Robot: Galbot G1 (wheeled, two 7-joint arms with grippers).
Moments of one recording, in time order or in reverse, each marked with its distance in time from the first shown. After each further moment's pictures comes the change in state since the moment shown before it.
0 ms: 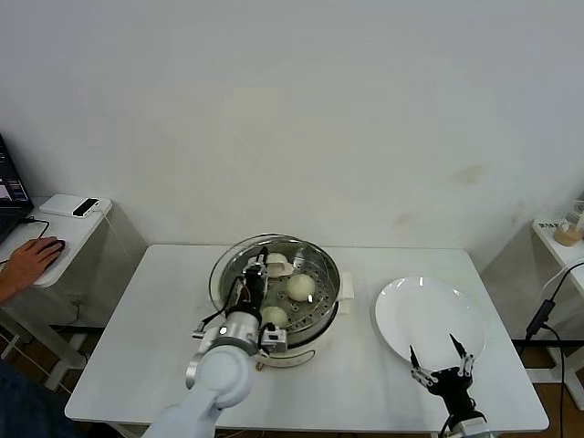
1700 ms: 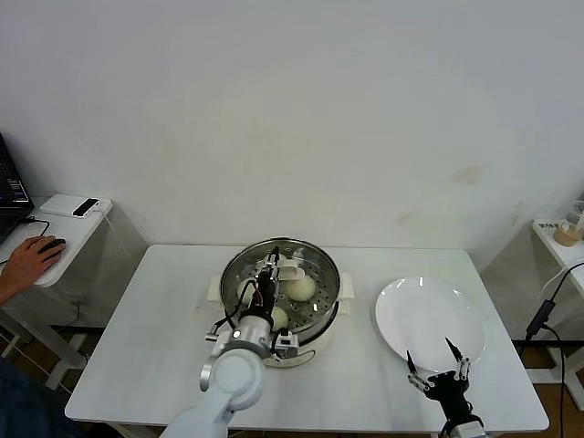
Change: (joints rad) left arm 0.018 -0.054 0.009 0.042 0.052 -0.031 -0.021; right arm -0.012 0.003 -0.008 -0.004 -0.029 0.008 -0.004
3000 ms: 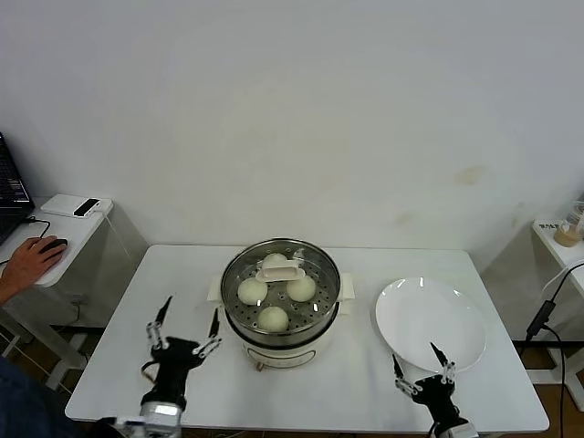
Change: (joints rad) left arm 0.663 -0.030 -0.472 -0.360 -1.126 -0.332 -0.403; right arm -0.014 -0.046 -0.072 -0.014 0.124 -0.013 -0.005
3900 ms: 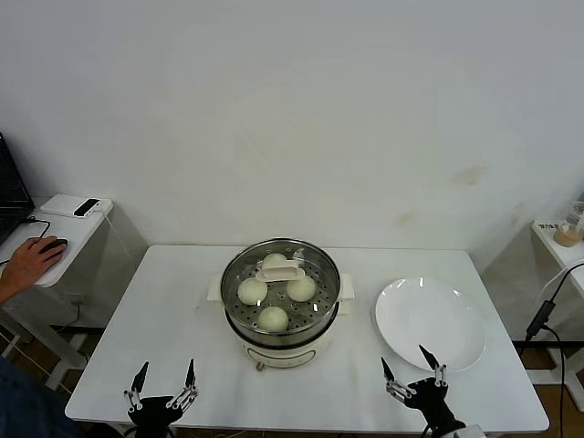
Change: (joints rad) left arm 0.216 -0.105 -0.117 0.083 -0.347 -0.168 0.037; right arm -0.076 -0.093 -0.063 0.119 0.208 -0.094 0.004
